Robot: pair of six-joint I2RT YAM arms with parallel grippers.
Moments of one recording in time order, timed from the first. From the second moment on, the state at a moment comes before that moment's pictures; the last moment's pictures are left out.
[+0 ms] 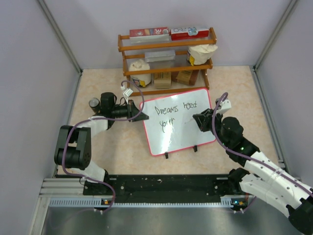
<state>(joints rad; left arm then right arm) -0.12 1.58 0.77 0.30 1.14 -0.31 0.64 0.75 0.53 0.07 0.15 0.41</state>
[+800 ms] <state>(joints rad) -0.12 1.58 0.77 0.30 1.14 -0.31 0.64 0.75 0.53 0.07 0.15 0.41</state>
